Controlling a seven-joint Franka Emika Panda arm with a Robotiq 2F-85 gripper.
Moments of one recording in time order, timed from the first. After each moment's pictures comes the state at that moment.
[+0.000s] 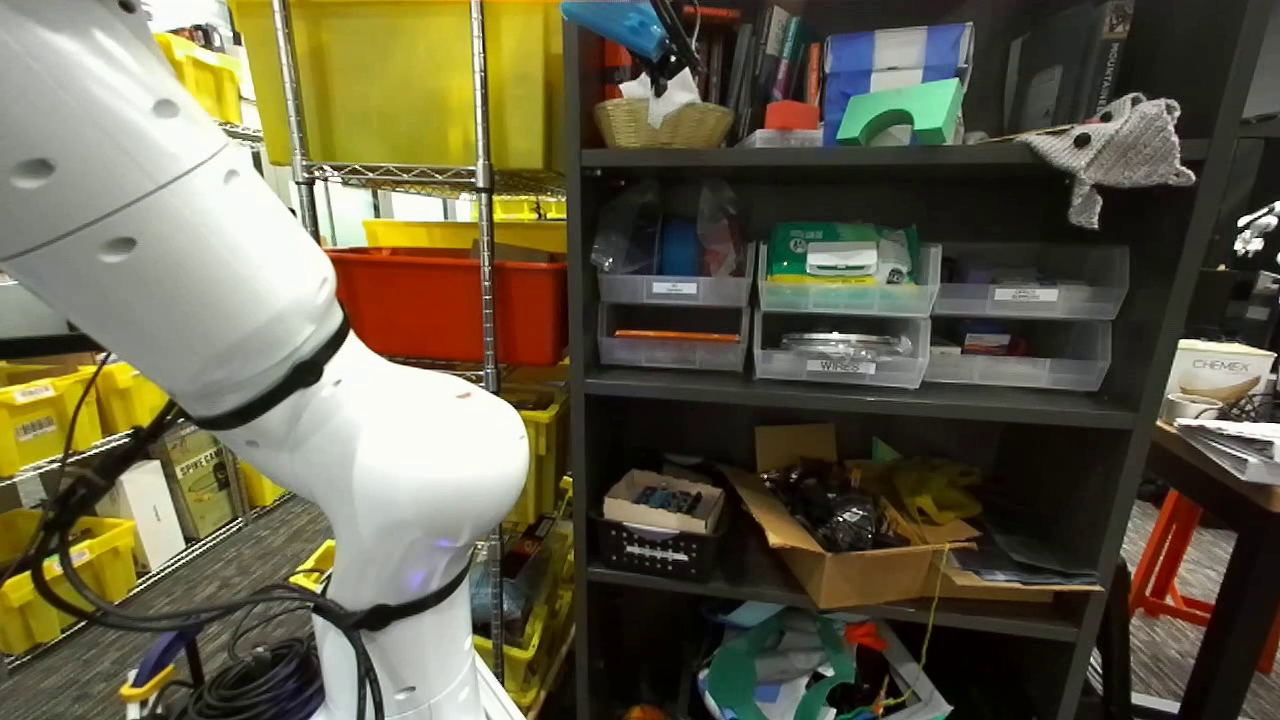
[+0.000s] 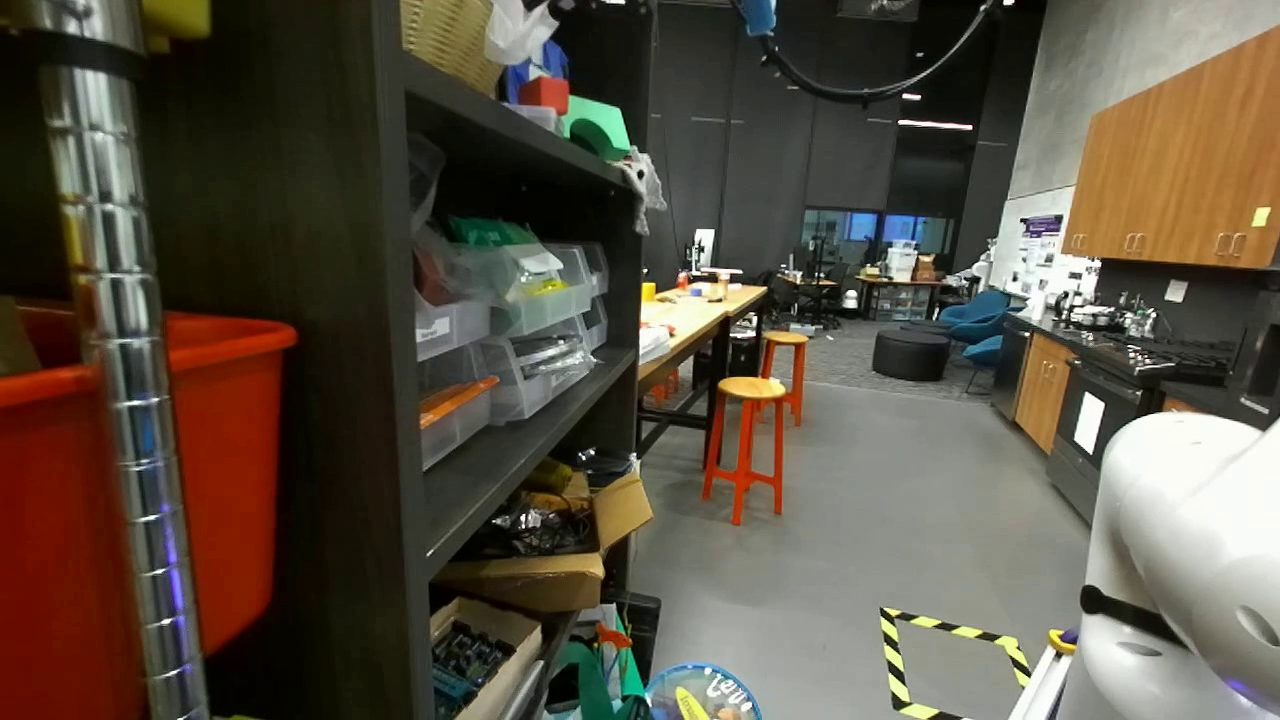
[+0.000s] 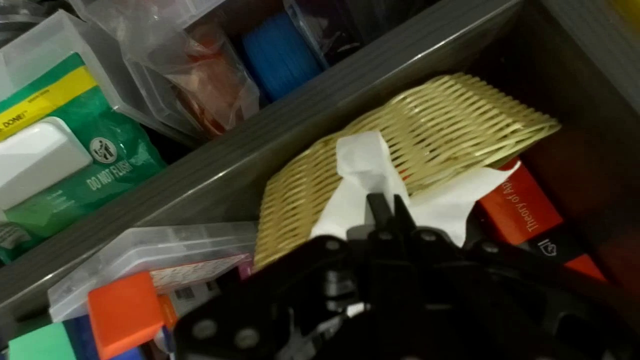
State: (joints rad) arm 0.28 -0.59 -0.01 -2.03 0.51 2.32 -0.04
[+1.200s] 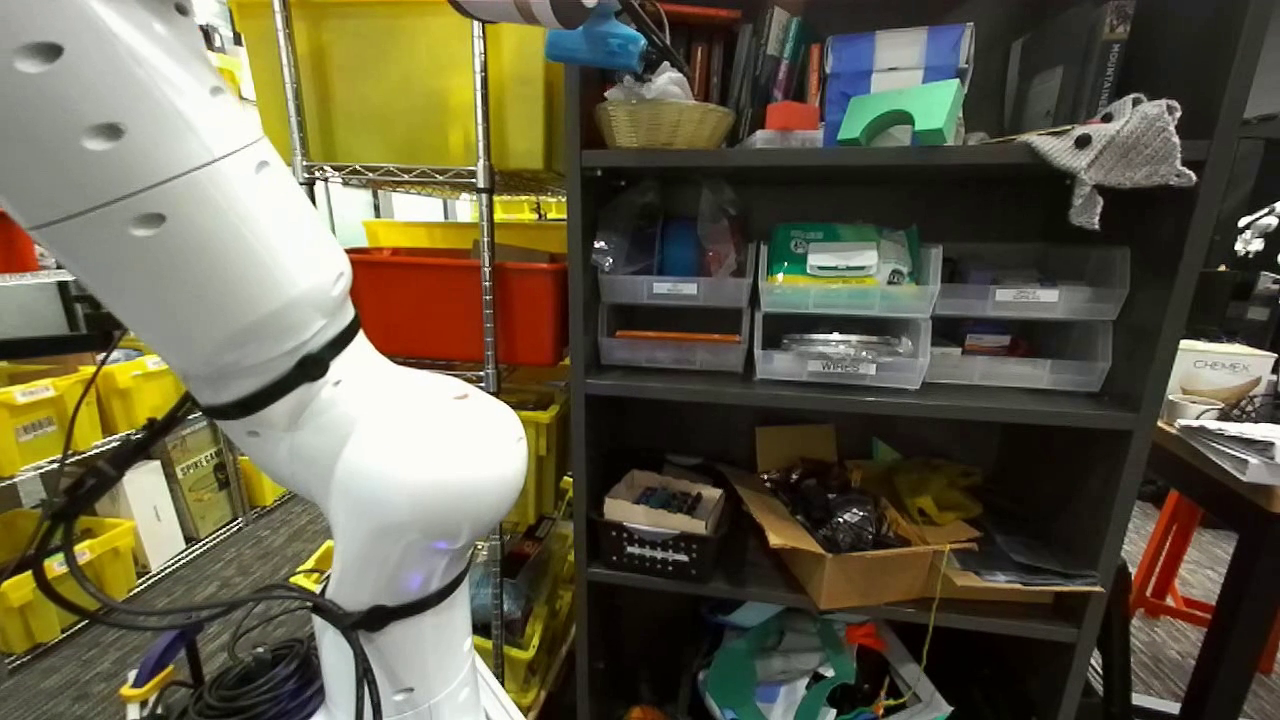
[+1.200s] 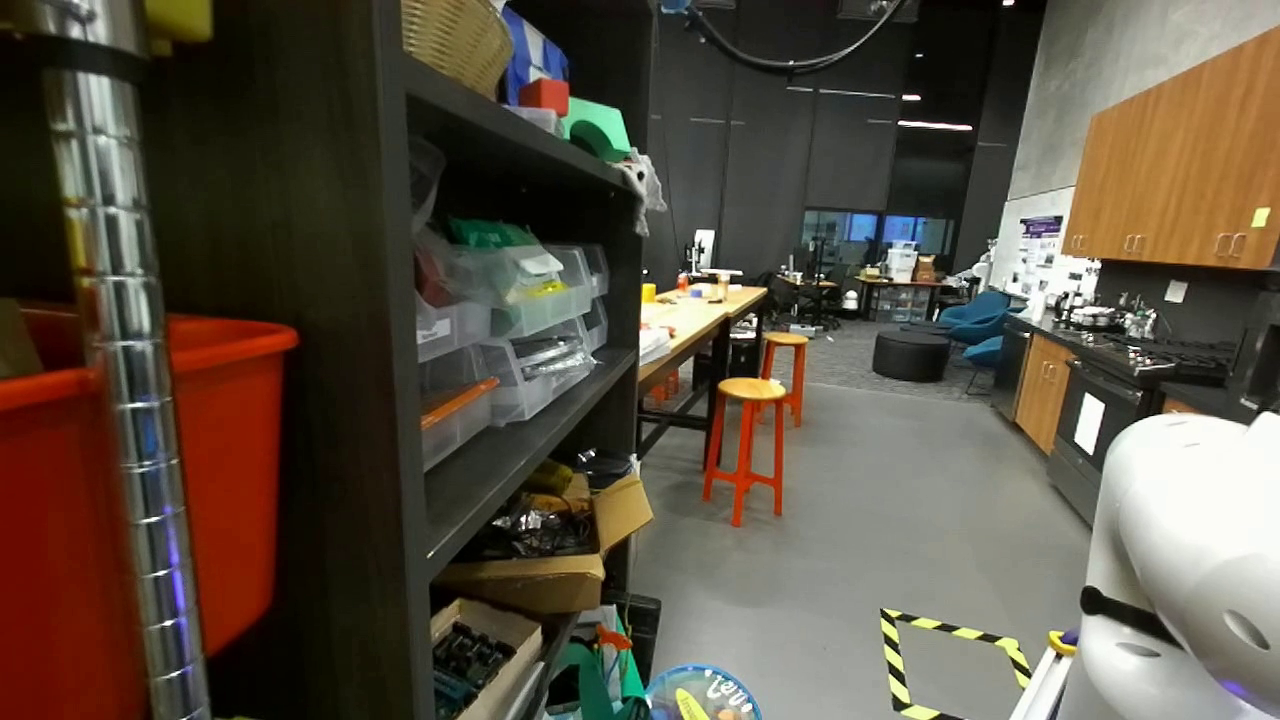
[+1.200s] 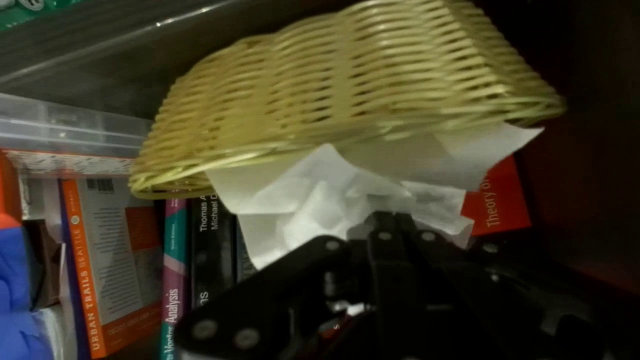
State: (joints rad) arm 0.26 -0.50 0.16 -2.02 0.31 2.66 -0.01
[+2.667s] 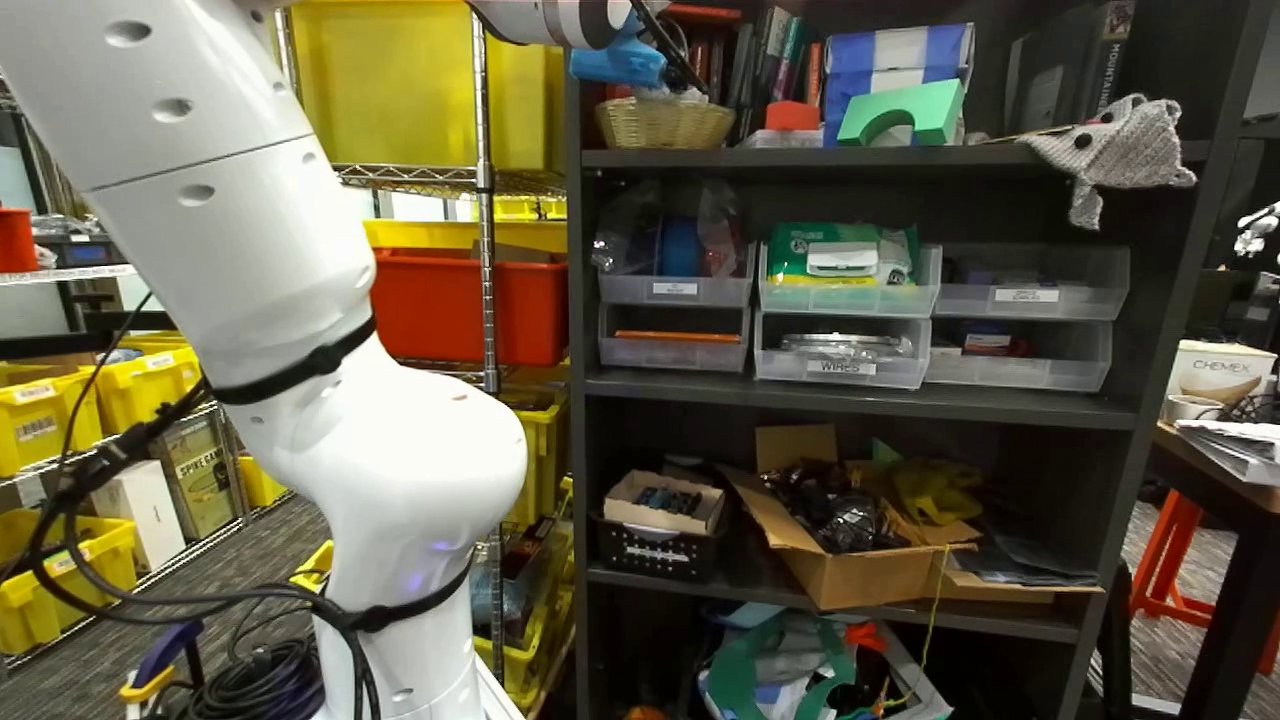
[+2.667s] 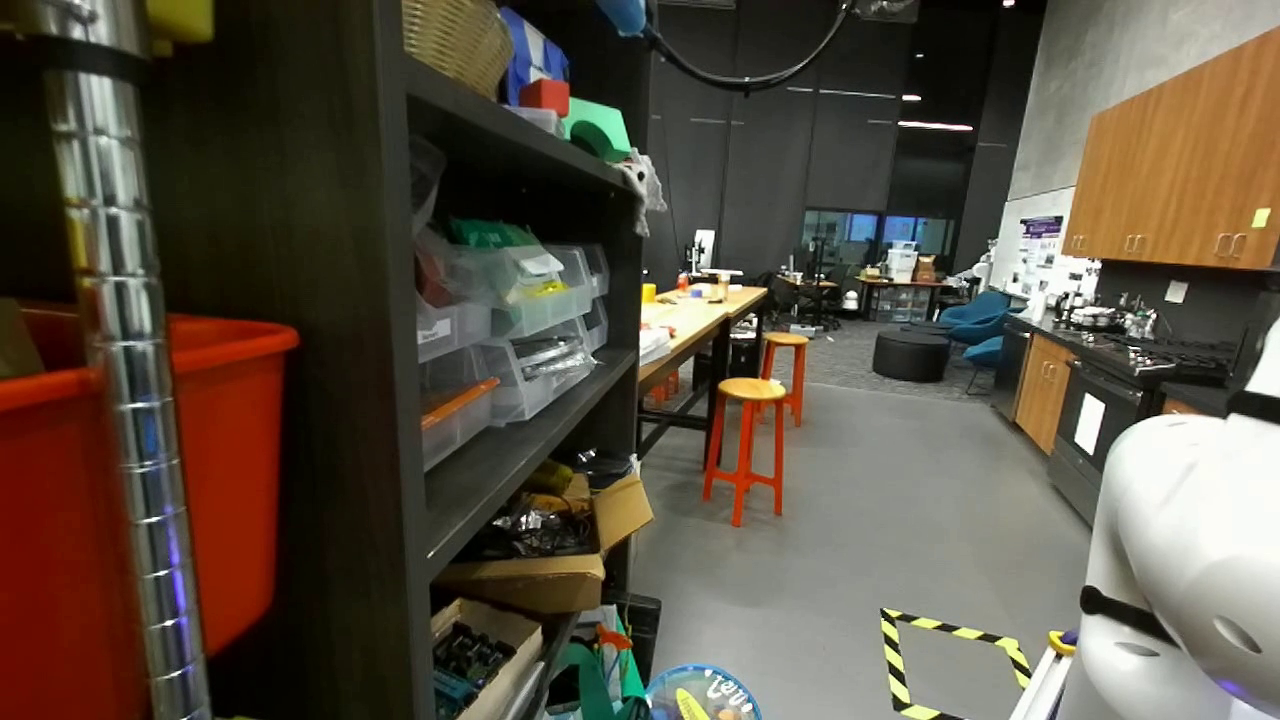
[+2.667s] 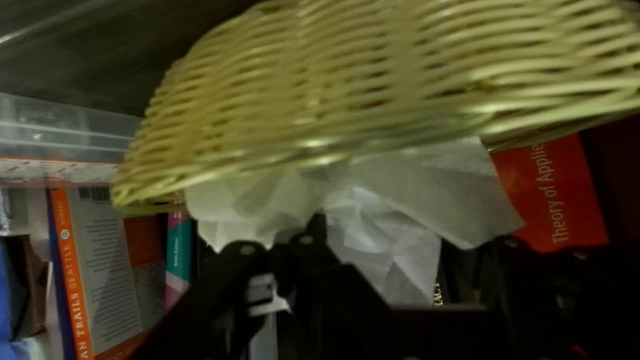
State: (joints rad) arm 0.24 -0.37 0.16 -1.93 0.27 2.69 0.02
